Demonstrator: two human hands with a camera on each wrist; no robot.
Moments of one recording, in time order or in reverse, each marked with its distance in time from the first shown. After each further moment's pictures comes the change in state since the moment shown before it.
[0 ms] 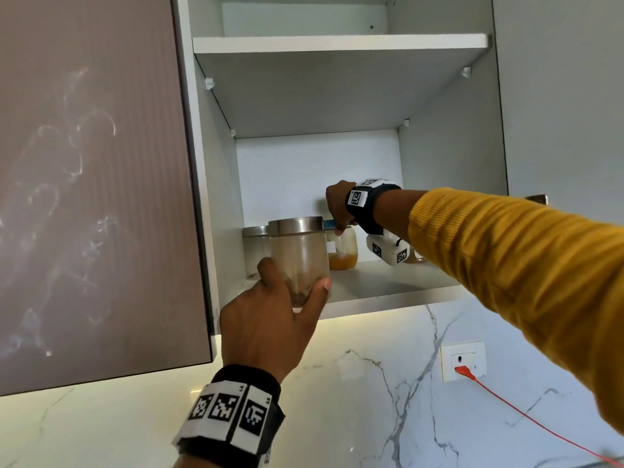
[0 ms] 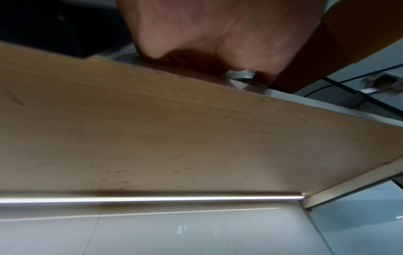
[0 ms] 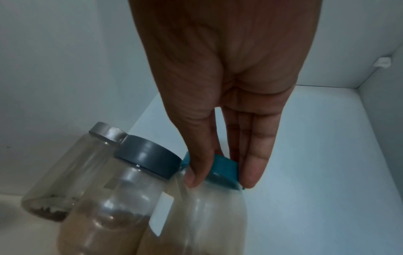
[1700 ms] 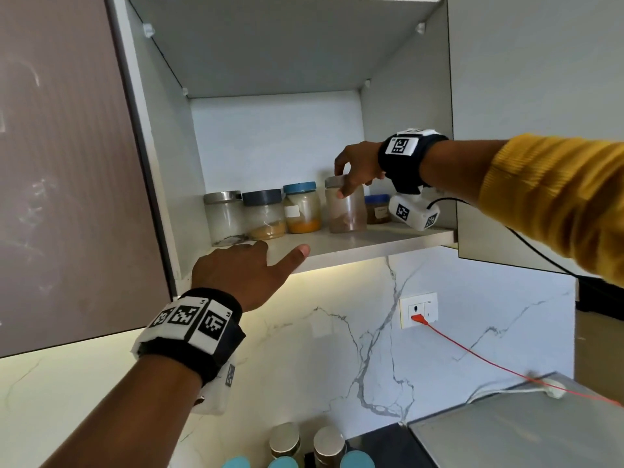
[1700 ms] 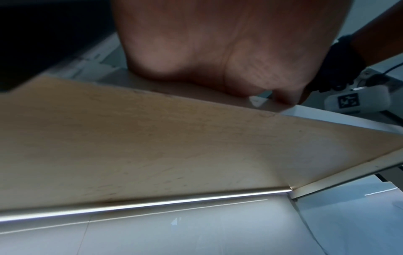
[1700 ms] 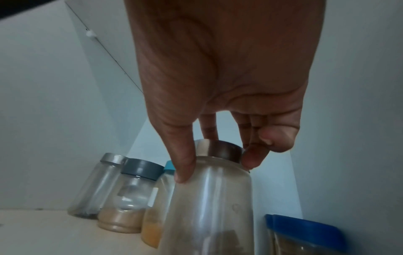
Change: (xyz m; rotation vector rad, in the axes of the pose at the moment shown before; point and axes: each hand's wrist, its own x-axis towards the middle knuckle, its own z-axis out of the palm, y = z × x) left_hand 0.022 0.005 -0.003 0.117 -0.541 0.082; right_hand -0.086 0.085 0.001 0.205 -0.105 -0.007
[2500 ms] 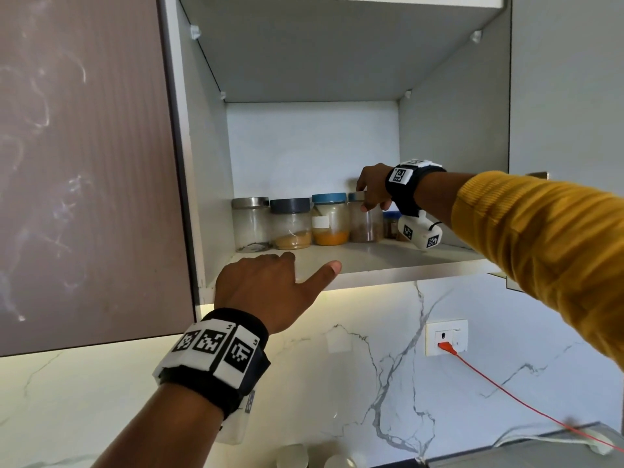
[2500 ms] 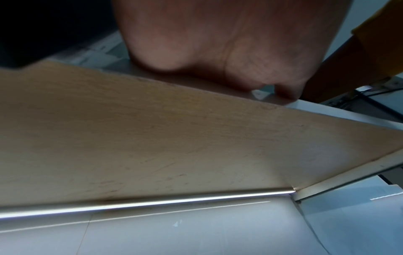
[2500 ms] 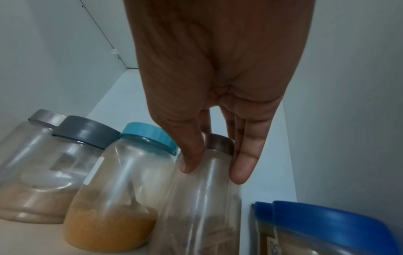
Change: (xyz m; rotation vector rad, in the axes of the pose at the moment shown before) left_hand 0.003 -0.002 0.012 0.060 0.112 0.009; right_hand 0.080 -0.003 0.031 -0.003 0.035 0.065
